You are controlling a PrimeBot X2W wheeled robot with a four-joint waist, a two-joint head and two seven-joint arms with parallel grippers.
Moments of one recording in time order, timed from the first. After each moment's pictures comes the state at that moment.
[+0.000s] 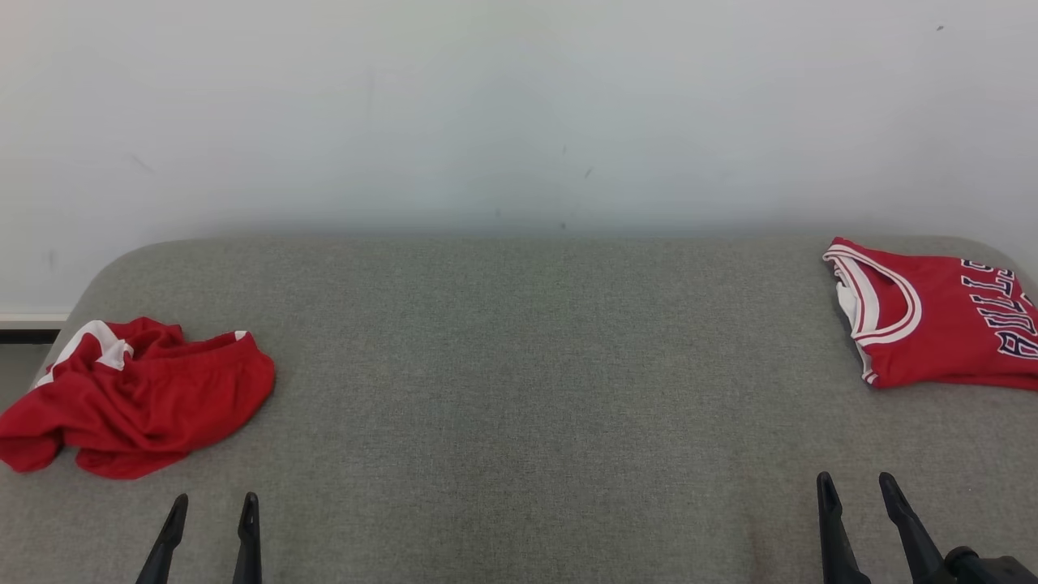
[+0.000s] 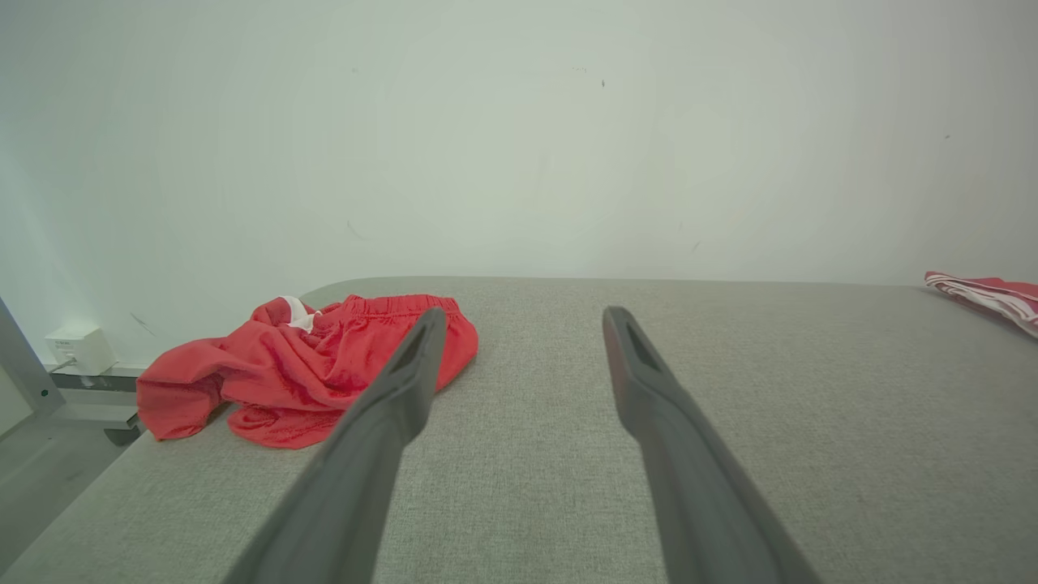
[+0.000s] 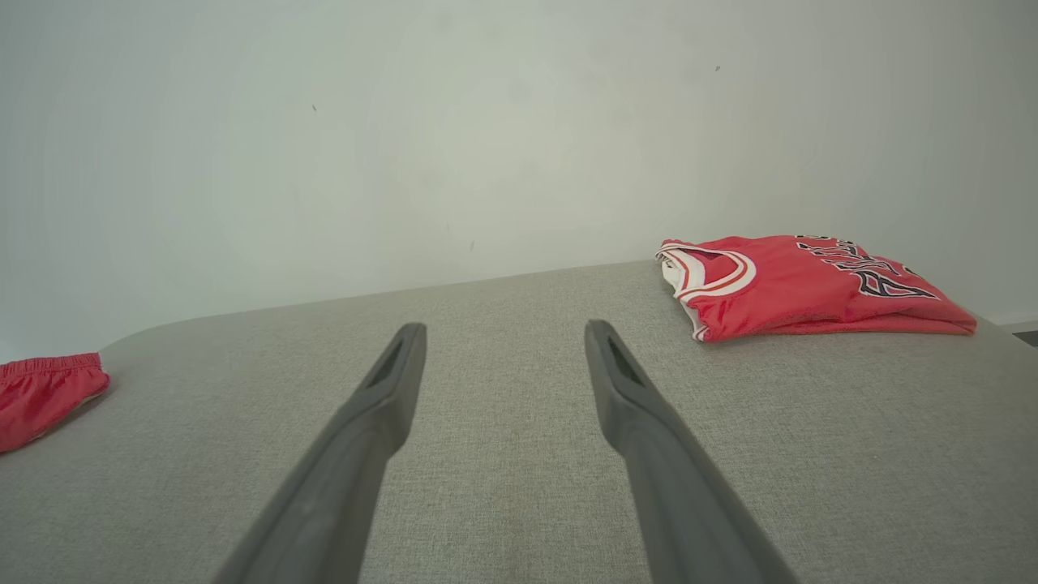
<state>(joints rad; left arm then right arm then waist) 0.12 0.21 -0.01 0.05 -0.25 -0.09 -0.24 0.16 -0.08 -0.03 0.02 0.24 0.13 -0.16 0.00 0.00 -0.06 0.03</state>
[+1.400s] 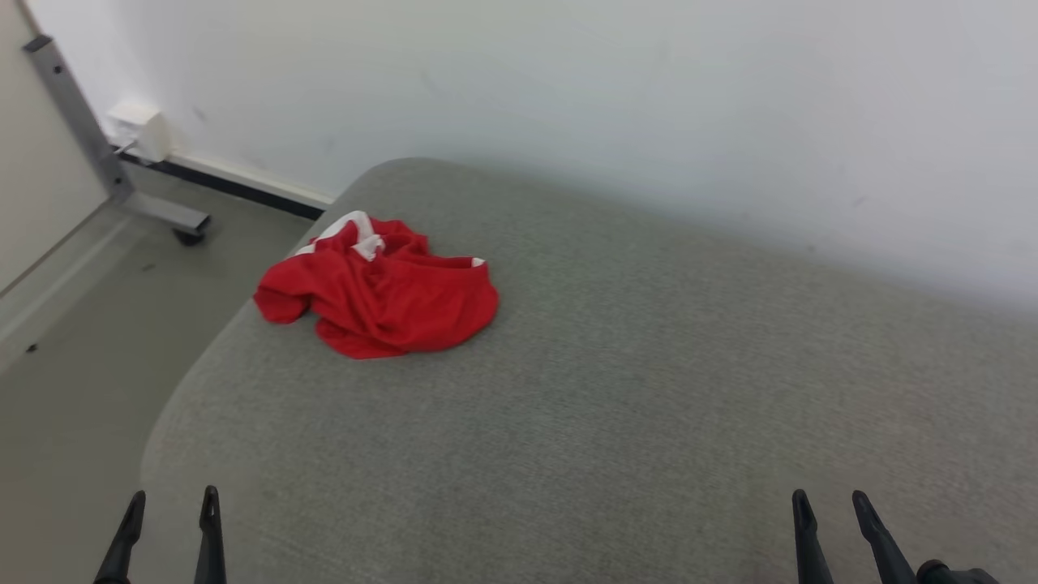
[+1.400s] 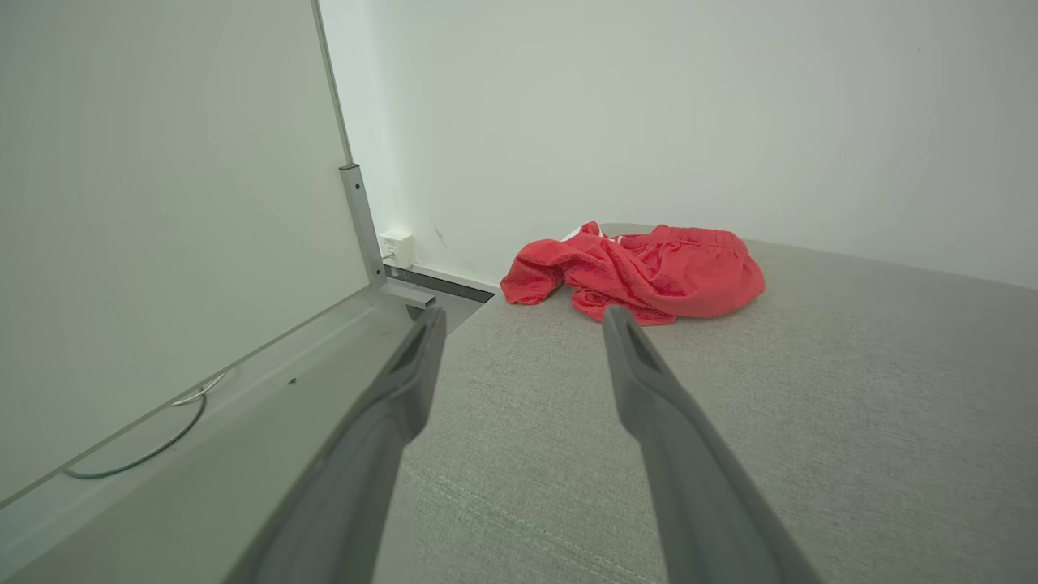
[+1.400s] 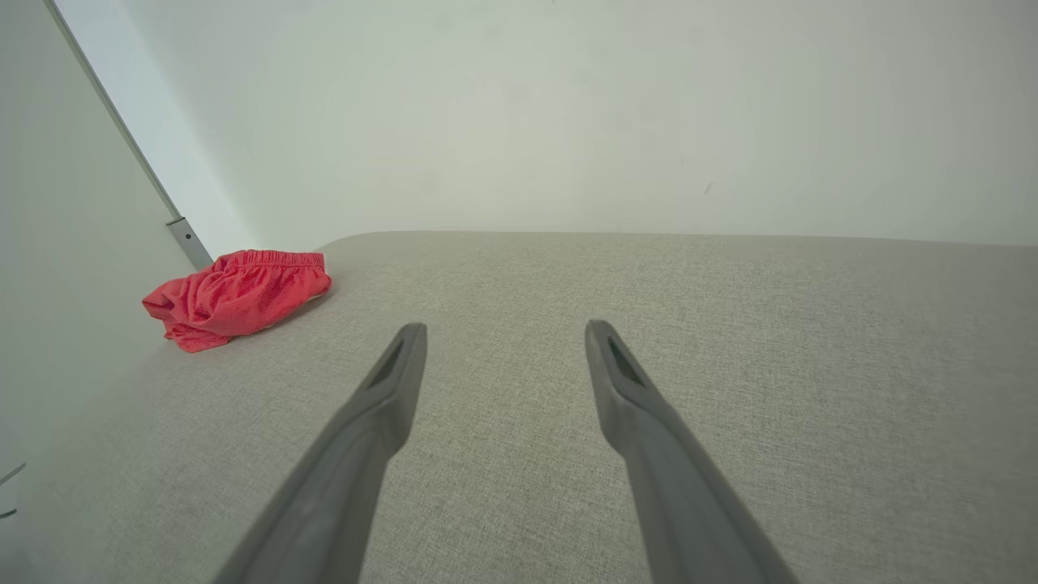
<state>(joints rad) 0.11 0.26 0.01 0.04 -0.26 -0.02 -0.19 0.16 -0.05 0.00 0.08 0.25 0.13 -0.19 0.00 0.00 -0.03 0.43</state>
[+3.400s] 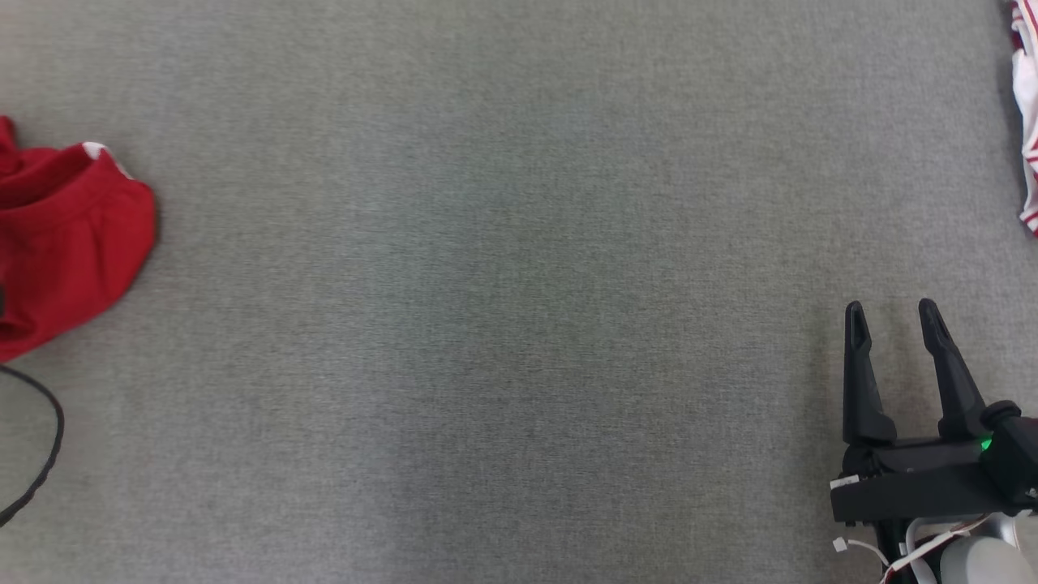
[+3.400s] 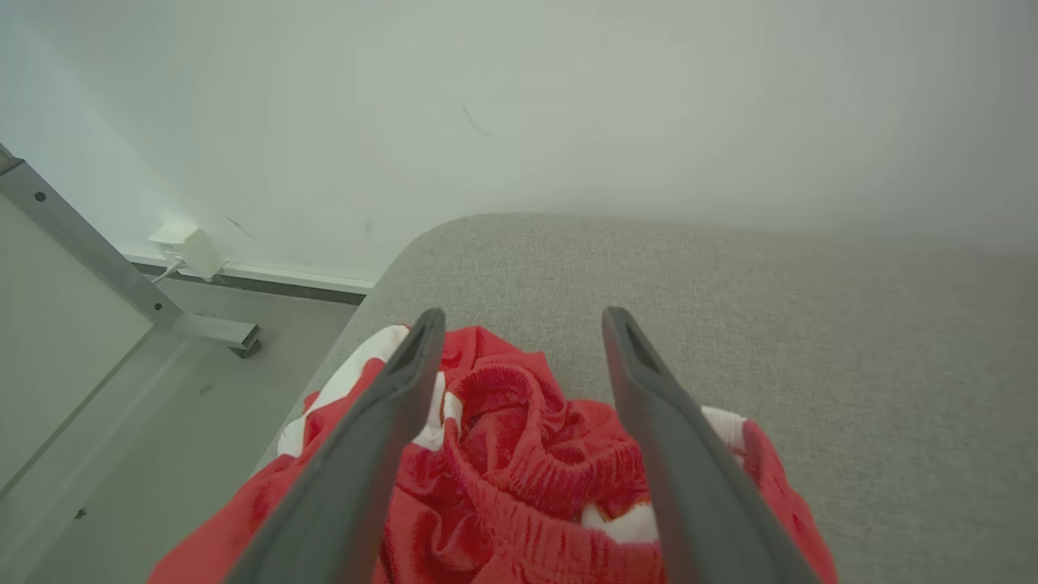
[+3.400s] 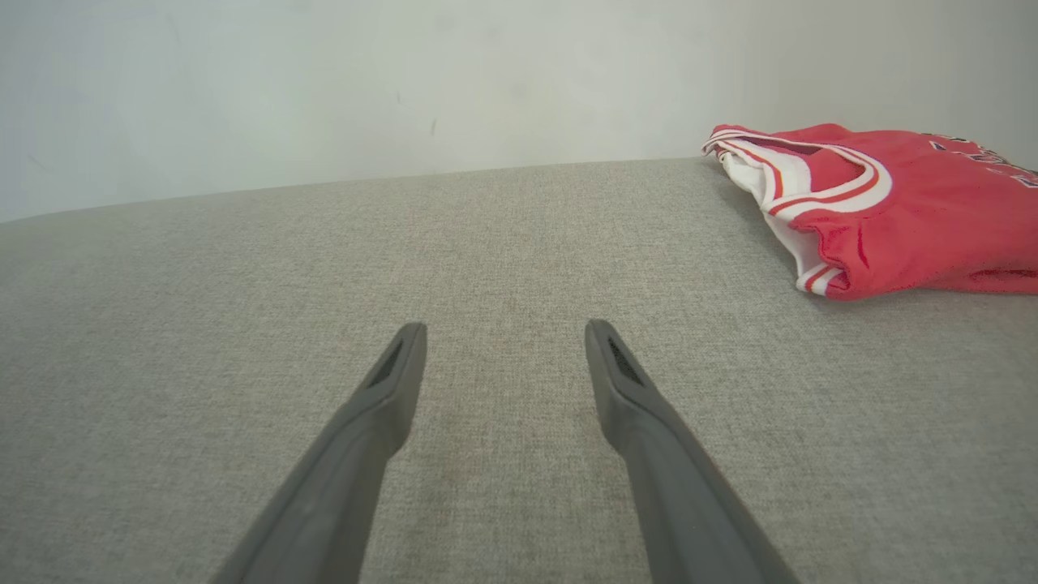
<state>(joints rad) -0.75 0.52 0.05 0.53 -0.46 -0.10 0.10 -0.11 -0.07 -0.07 -0.04 0.15 0.13 -0.15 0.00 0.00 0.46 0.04</state>
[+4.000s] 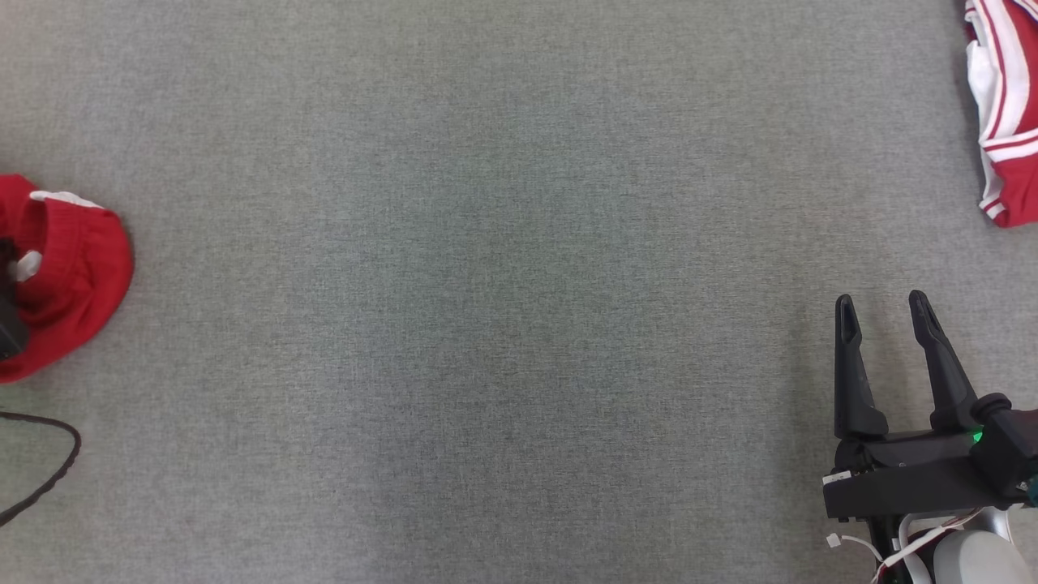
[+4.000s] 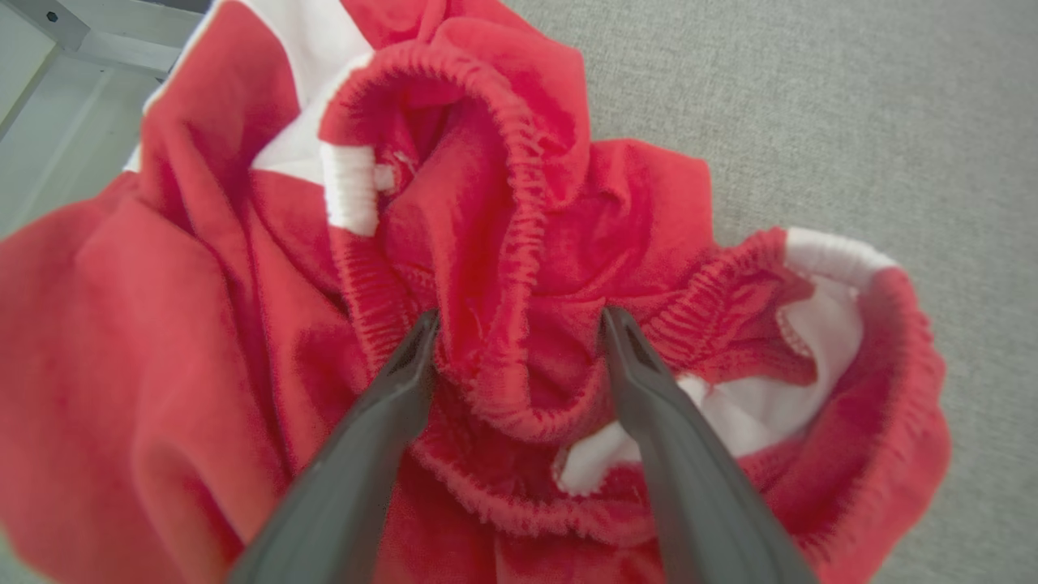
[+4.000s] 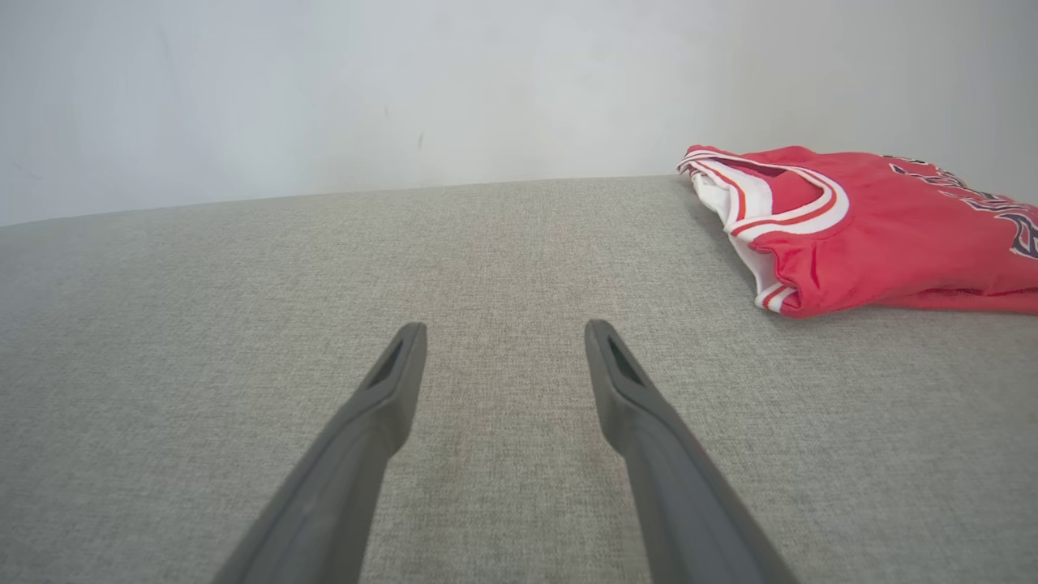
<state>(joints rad) -0.77 0.52 0.02 0.66 -0.56 -0.05 0.51 -0.13 -0.07 -0.06 -0.04 0.14 0.13 -0.15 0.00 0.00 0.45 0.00</state>
